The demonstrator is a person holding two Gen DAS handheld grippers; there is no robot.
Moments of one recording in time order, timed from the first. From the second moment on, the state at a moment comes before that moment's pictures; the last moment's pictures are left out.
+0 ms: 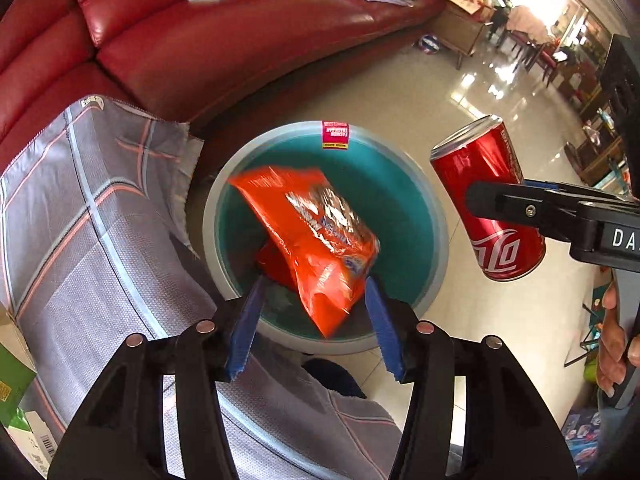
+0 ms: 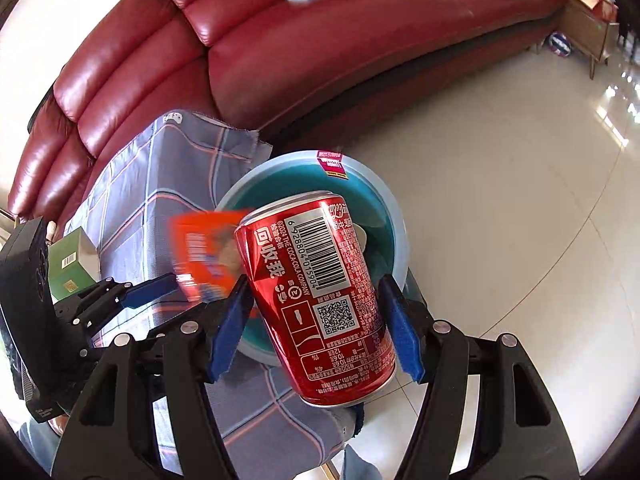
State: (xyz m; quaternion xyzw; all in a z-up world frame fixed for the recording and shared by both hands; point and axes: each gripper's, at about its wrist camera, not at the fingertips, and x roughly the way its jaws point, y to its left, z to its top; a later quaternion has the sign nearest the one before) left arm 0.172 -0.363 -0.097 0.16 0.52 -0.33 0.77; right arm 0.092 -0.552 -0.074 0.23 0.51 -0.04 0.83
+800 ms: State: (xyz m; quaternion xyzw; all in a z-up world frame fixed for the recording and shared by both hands) left arm 0.173 -0.277 -0.059 0.09 0.50 -0.26 0.82; right arm 0.127 -0.503 -0.079 0.20 0.54 0.00 0.82
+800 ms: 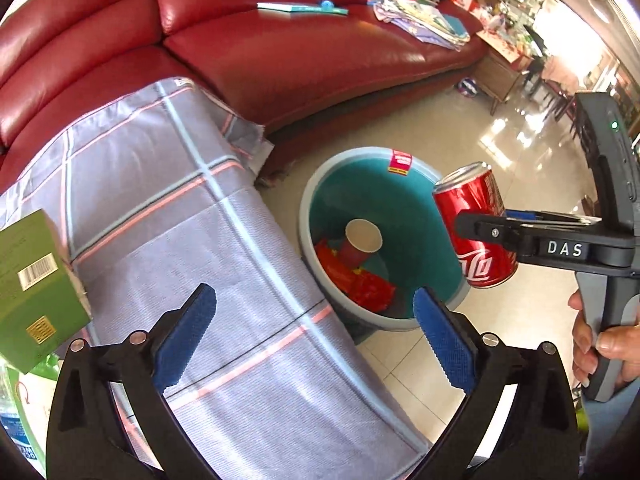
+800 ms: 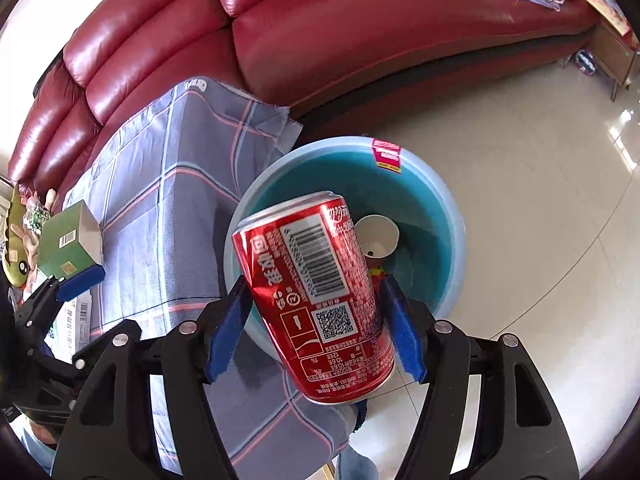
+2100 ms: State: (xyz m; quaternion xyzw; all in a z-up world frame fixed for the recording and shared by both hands) left arm 0.105 -0.047 -0.011 0.00 0.46 -0.14 0.88; right arm 0.118 -0.299 -0.044 0.07 0.57 0.07 0.81
